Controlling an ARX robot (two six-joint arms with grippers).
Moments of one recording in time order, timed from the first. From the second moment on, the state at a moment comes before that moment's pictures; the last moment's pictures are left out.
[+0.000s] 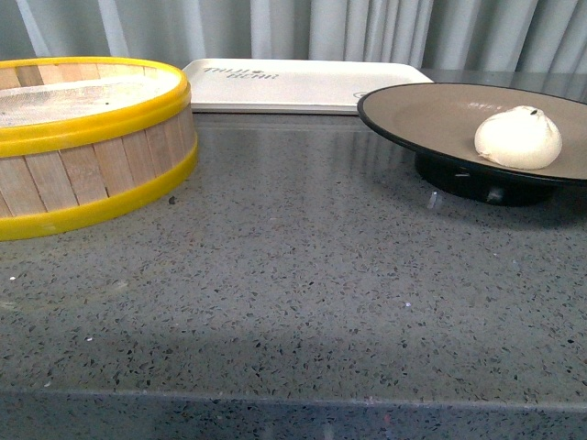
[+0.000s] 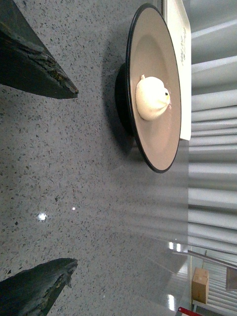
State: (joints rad) left arm 0.00 0.50 0.11 0.38 0.00 0.00; right arm 0.00 0.00 0.01 0.00 0.00 0.00
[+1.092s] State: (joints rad) left arm 0.00 0.18 0.03 0.19 0.00 0.00; right arm 0.00 0.00 0.01 0.00 0.00 0.00
